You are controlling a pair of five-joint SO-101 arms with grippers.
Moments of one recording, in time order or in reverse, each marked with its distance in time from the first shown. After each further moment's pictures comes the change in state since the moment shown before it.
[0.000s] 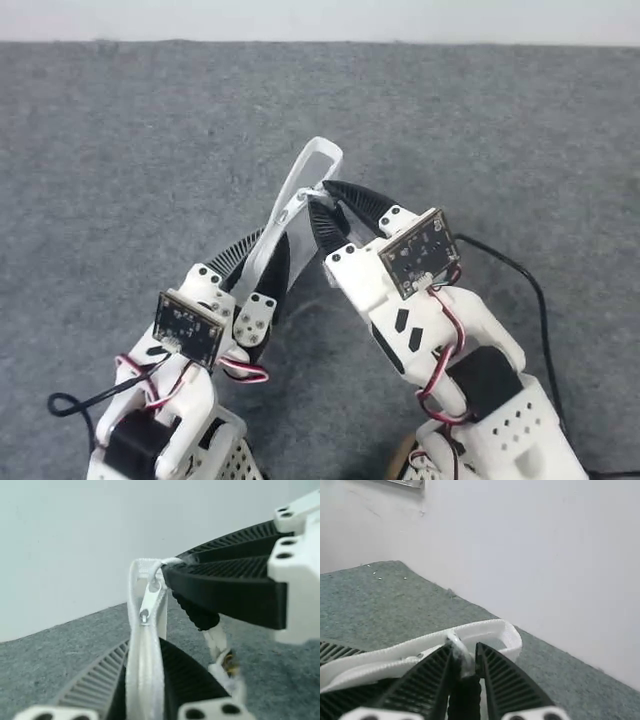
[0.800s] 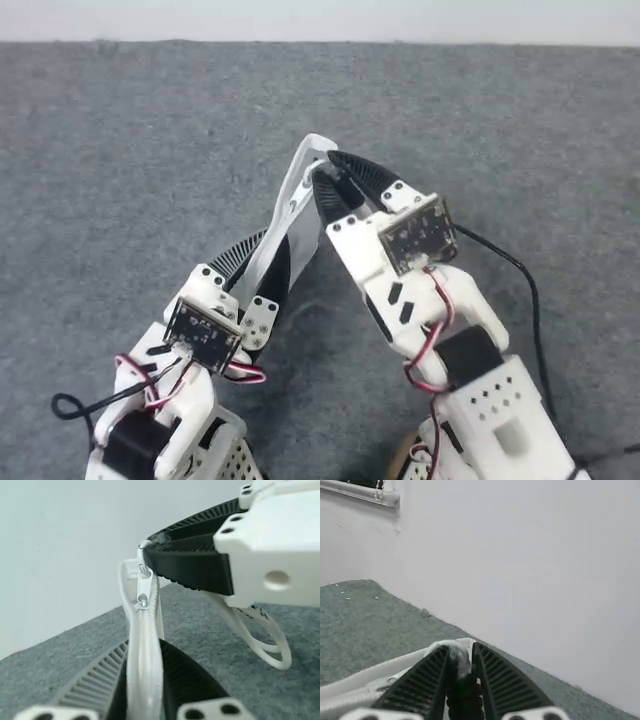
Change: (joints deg) left arm 0.0 0.6 -1.1 2.3 -5.6; right arm 7.2 8.6 2.5 -17.1 0.0
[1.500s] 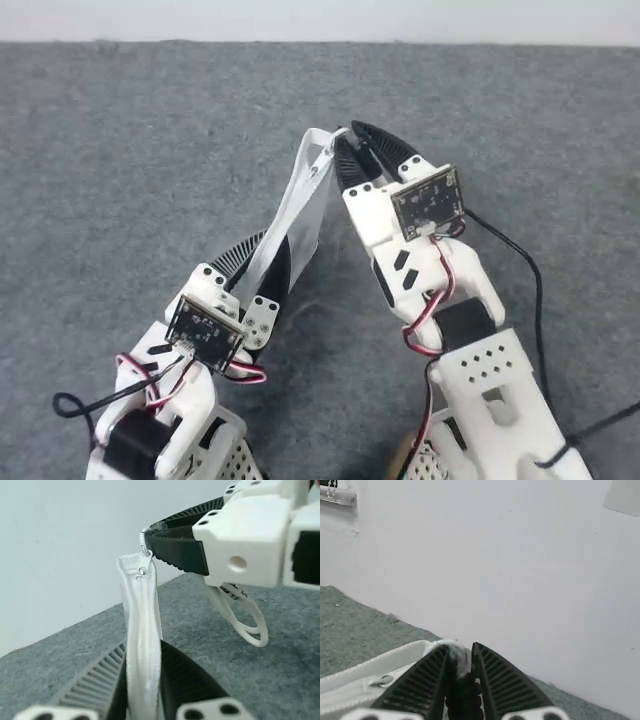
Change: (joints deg) left arm 0.0 0.1 0.0 0.2 0.0; right arm 6.9 9.5 -0.2 -10.6 -0.1
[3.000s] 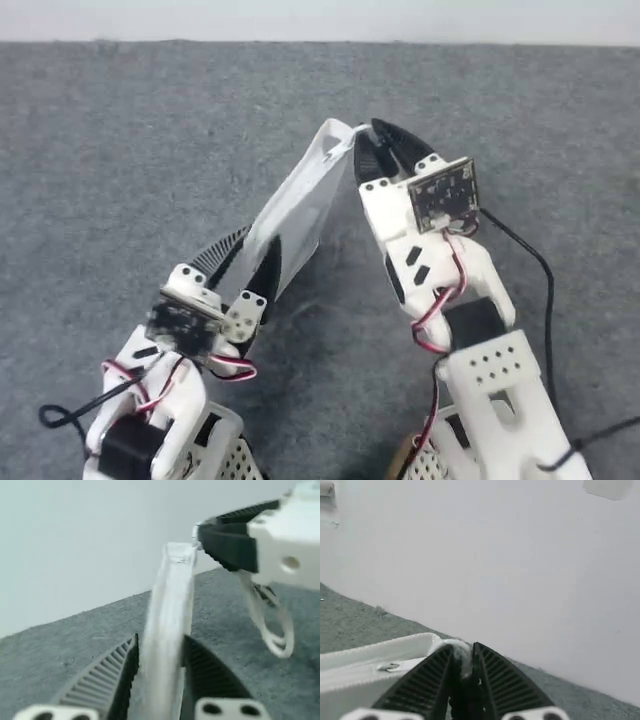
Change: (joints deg) left arm -5.8 -0.1 -1.7 1.7 3.4; right arm 0.1 -4.1 0.1 5.9 -0.3
